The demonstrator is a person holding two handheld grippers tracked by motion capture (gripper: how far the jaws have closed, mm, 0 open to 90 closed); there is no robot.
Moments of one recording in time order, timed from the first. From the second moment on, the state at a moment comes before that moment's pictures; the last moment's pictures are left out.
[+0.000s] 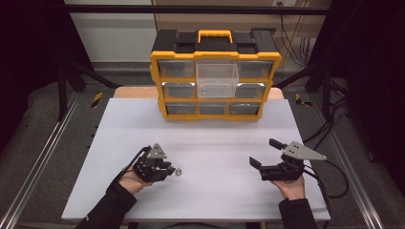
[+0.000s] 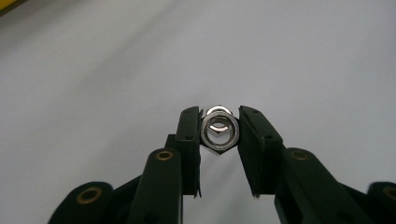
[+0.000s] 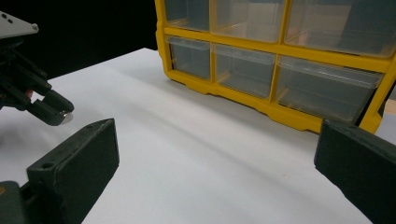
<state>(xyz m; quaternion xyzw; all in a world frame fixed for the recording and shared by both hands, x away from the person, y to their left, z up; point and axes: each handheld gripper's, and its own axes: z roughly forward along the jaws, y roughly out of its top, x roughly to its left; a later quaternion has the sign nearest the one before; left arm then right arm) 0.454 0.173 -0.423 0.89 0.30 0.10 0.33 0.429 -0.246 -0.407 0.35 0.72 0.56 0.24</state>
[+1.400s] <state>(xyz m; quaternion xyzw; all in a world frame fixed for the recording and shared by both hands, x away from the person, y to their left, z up) 0.476 0.149 -0.338 0.86 0.27 0.15 0.40 0.429 -0.245 -0.408 0.35 0.72 0.56 0.24</state>
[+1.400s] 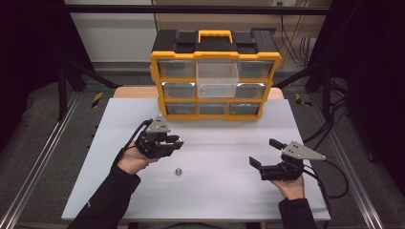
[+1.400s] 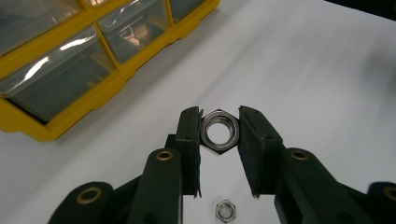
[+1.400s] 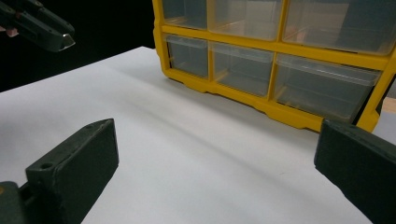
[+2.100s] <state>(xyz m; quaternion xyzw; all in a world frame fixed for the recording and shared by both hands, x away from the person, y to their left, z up) 0.489 0.142 -0.293 0.85 0.26 0.17 0.42 0.430 -0.246 -0.407 0.35 0.72 0.56 0.24</state>
